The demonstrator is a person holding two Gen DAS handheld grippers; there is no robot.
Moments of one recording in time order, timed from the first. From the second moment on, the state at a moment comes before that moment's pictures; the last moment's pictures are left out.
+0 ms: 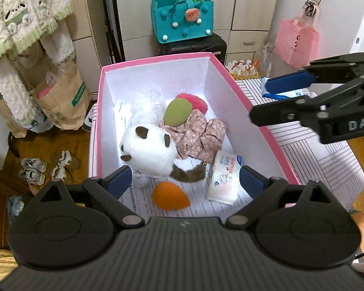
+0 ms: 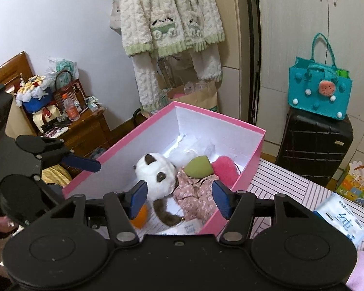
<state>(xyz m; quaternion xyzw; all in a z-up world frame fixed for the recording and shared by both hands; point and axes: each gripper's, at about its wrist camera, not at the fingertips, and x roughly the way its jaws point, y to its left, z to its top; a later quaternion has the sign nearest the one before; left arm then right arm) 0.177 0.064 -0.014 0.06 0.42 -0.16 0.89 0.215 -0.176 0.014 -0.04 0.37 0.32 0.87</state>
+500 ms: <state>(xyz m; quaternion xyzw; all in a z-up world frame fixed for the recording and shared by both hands) 0.116 0.053 0.020 0.10 0.39 -0.15 0.90 0.145 -0.198 0.041 -0.05 0.34 0.33 0.88</state>
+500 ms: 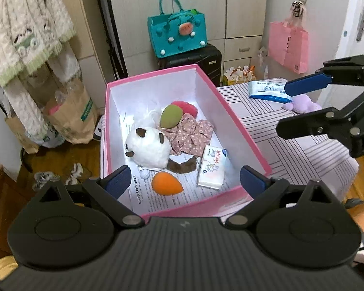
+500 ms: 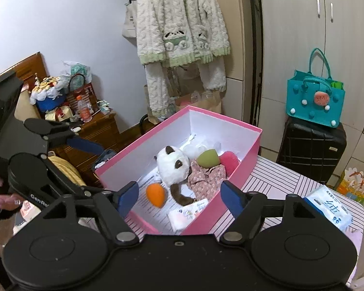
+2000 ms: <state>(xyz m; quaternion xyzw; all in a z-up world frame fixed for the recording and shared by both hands) 0.078 -0.064 -0.014 0.11 0.37 -0.27 0.88 0.066 -0.344 -0.045 -0.03 0.22 0.21 0.95</state>
